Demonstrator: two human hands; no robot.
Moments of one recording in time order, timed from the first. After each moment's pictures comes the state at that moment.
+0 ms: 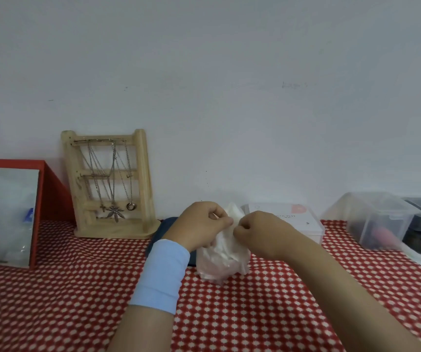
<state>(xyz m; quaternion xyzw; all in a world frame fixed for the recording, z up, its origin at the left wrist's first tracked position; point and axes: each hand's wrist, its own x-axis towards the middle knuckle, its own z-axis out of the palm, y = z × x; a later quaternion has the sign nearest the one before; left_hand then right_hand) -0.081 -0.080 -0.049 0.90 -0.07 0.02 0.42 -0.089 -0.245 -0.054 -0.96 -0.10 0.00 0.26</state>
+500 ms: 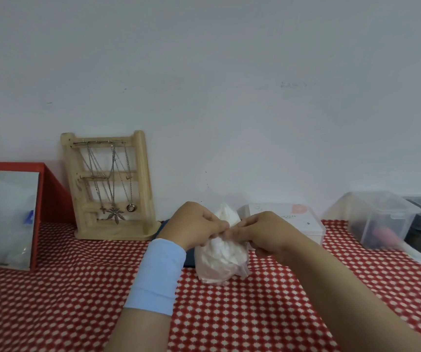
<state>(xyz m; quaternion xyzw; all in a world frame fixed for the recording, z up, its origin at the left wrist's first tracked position) -0.083 -0.073 -0.042 0.91 -0.02 0.00 0.41 -0.085 -0.250 -0.060 -0.81 -0.04 0.10 0.57</state>
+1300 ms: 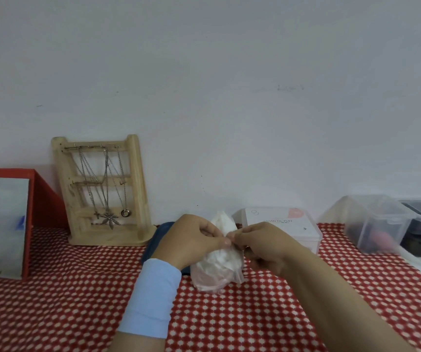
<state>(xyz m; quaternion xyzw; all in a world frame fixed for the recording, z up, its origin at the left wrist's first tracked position) -0.083 -0.076 -0.051 0.91 -0.04 -0.01 0.41 -0.075 -0.252 -0.070 -0.75 0.02 0.14 0.64</state>
